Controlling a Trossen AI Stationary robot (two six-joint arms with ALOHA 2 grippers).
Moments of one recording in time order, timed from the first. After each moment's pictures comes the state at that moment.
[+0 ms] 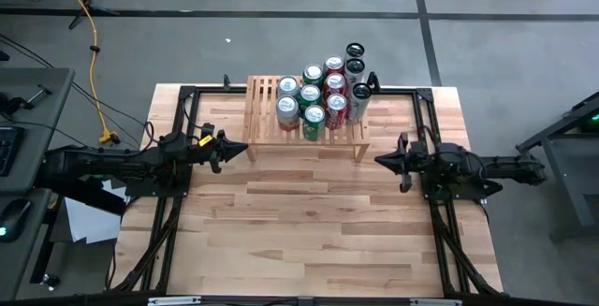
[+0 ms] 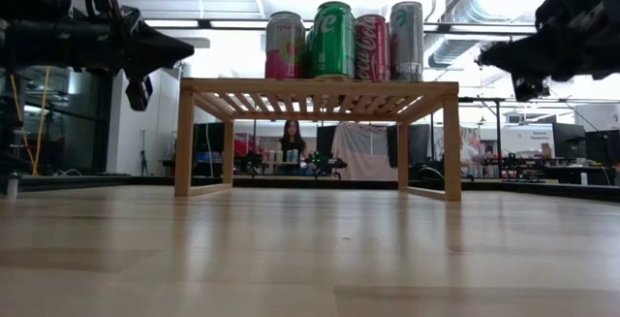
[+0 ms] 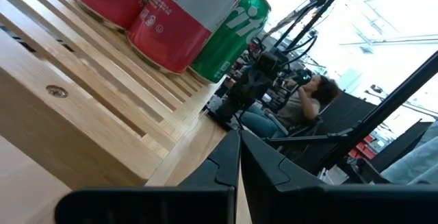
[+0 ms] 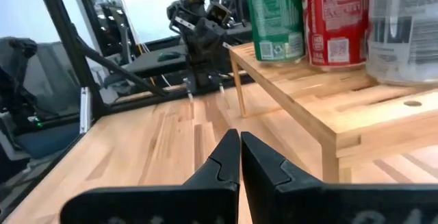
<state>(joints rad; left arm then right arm) 0.19 0.56 0.02 0.61 0.02 -0.68 0.01 0.03 0.01 0.03 0.10 0.19</state>
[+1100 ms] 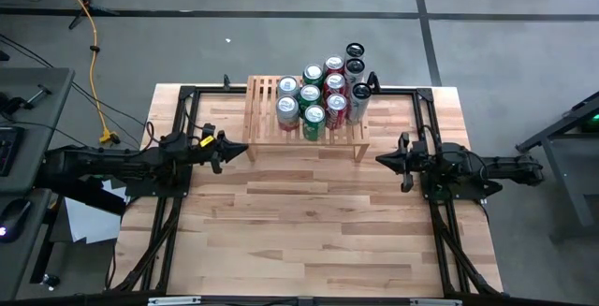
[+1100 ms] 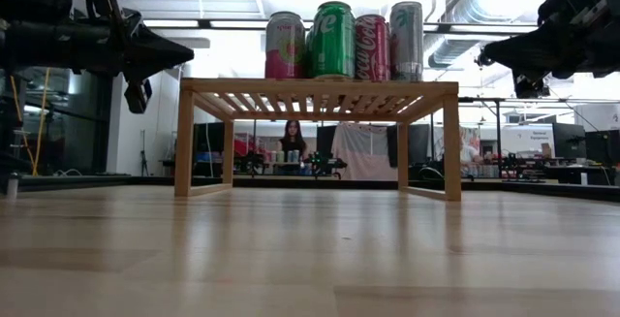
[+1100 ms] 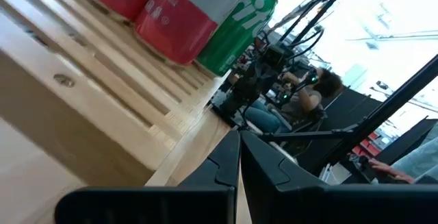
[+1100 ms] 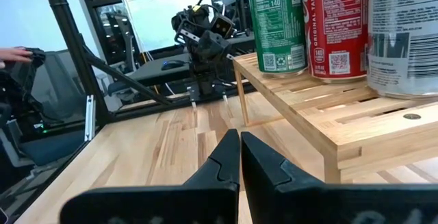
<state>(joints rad) 0.19 0.56 0.02 0.58 0.02 -0.68 0.01 0.00 0.01 0.03 0.10 0.18</state>
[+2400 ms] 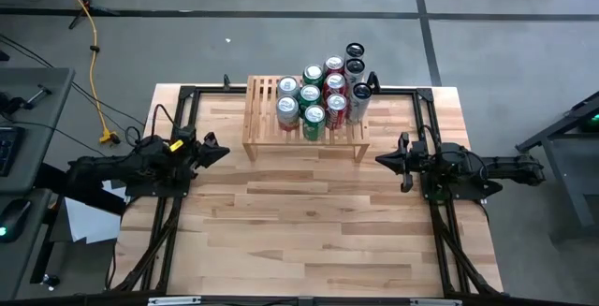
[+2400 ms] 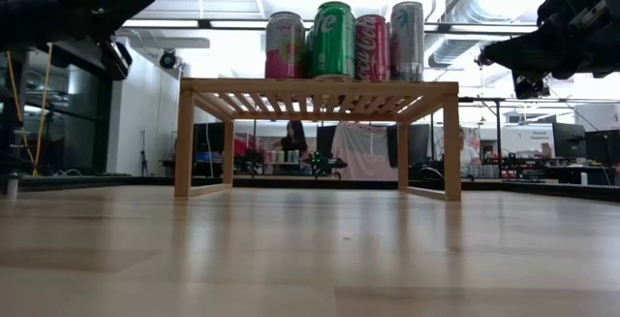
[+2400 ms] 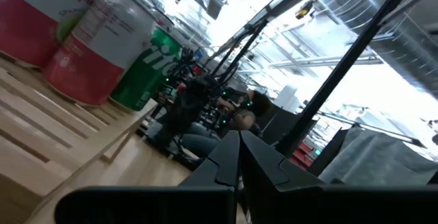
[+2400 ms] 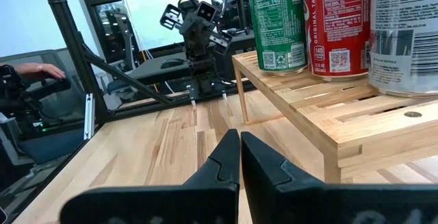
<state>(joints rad) 0.07 0.00 0.01 0.27 0.02 -0.68 0.01 0.01 0.01 0.03 0.10 0.18</state>
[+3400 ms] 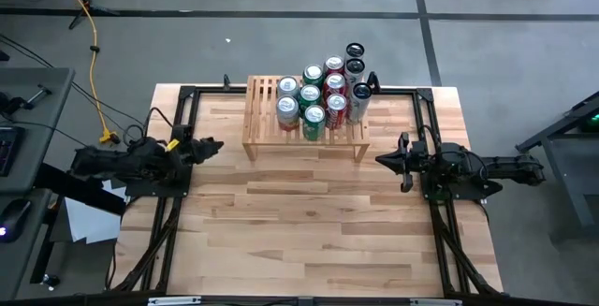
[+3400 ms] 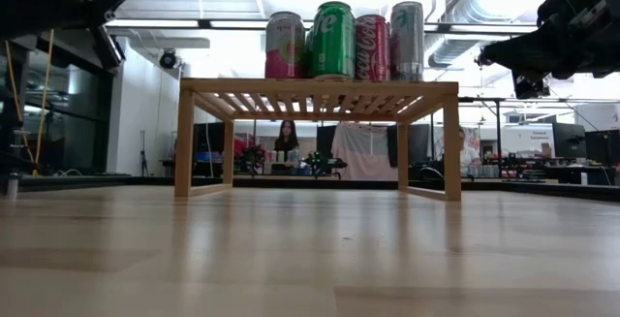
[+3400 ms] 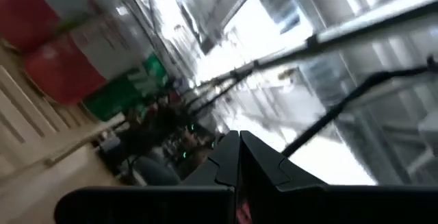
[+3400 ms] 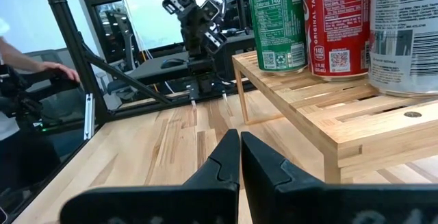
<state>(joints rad) -0.08 0.00 0.01 0.41 -0.24 -0.94 0.01 0.01 0.01 0.03 0.10 0.18</state>
